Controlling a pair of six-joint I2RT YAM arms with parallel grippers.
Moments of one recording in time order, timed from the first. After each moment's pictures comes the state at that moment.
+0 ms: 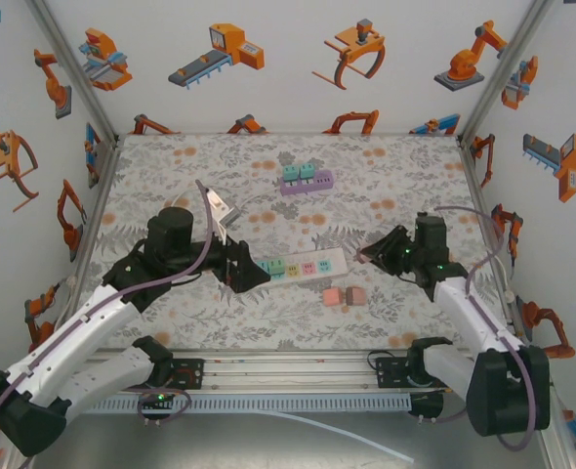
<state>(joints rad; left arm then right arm) -0.69 0.88 0.83 -0.39 0.50 -0.23 0.08 1.00 0.49 -0.22 -0.37 0.86</state>
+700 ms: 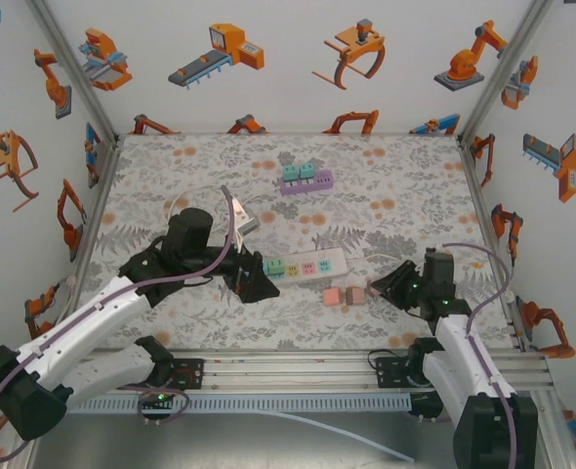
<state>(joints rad) -0.76 0.97 0.83 -0.40 0.56 -0.21 -0.01 0.76 0.24 -0.31 -0.40 0.77</state>
